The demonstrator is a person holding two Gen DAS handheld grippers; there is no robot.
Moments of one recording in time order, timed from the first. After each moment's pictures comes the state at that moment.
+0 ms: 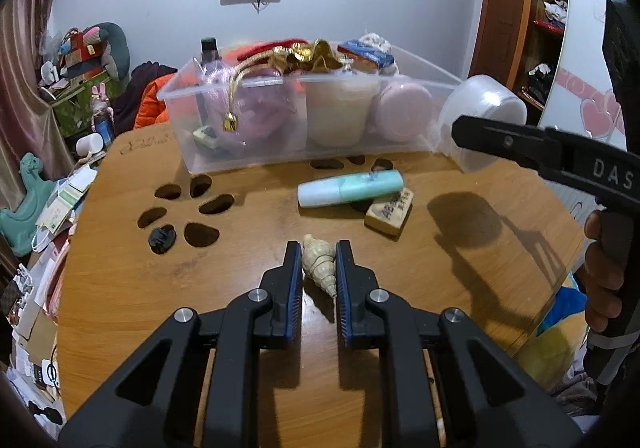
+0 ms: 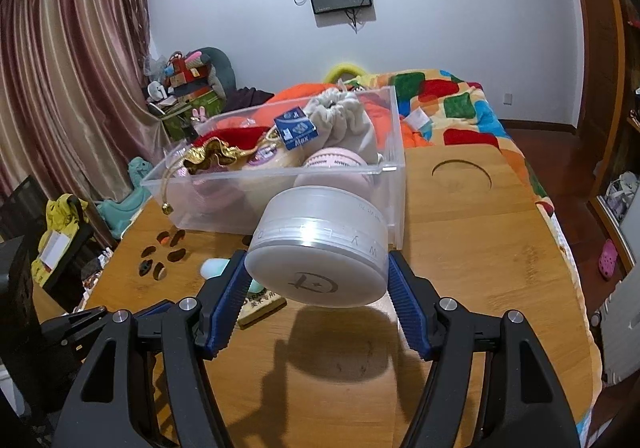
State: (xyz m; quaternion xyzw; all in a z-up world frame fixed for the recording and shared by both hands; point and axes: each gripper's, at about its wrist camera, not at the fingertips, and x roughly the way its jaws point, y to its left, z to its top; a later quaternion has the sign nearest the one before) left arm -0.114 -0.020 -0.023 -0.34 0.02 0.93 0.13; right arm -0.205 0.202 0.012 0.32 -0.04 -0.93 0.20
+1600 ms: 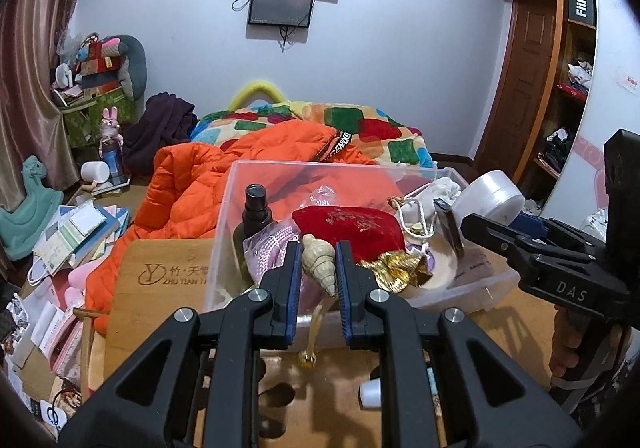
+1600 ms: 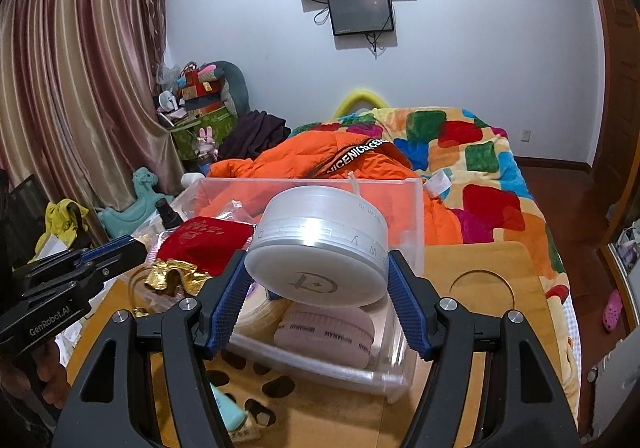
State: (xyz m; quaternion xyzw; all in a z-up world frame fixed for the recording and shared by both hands) left arm -0.224 -0.066 0.041 -0.29 -0.04 0.95 0.11; right arm -0.299 0.183 0.042 0.29 -0.01 -0.93 0.22
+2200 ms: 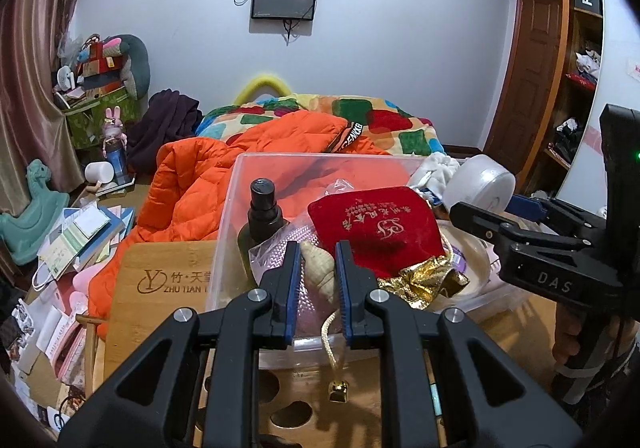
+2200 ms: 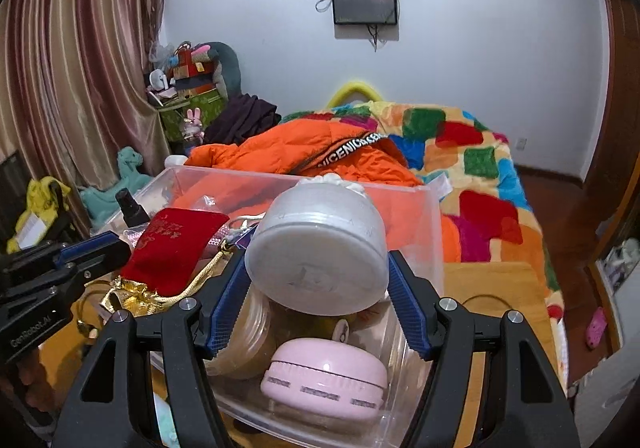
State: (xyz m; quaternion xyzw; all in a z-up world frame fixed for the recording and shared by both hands) left arm -0.244 -0.068 0.028 -0.30 -0.02 0.95 0.10; right arm -0.328 0.161 0.029 0.29 0.04 -0.93 0.21
